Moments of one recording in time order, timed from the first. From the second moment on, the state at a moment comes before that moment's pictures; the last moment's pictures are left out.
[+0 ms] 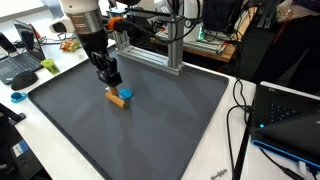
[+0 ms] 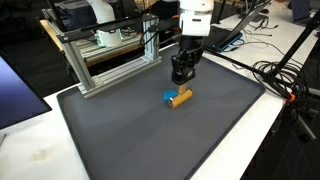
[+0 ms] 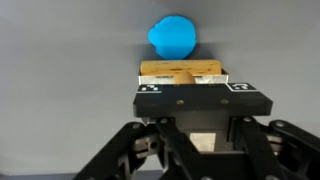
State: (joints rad) arm -0.01 0.53 -0.02 -1.68 -0.04 2.27 0.06
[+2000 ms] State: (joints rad) arm -0.01 0.47 -0.04 -1.66 -0.06 2.13 -0.03
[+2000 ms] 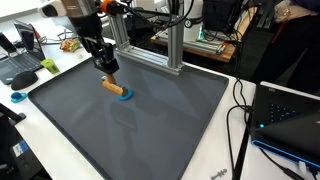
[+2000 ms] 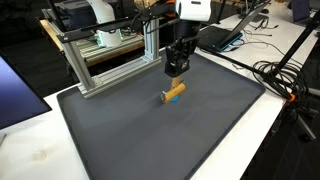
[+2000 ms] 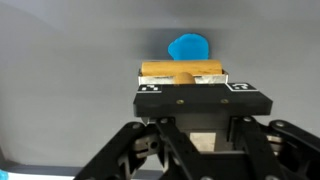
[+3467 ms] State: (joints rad) arm -0.01 0.50 -0.03 -1.68 -0.03 2.13 0.07
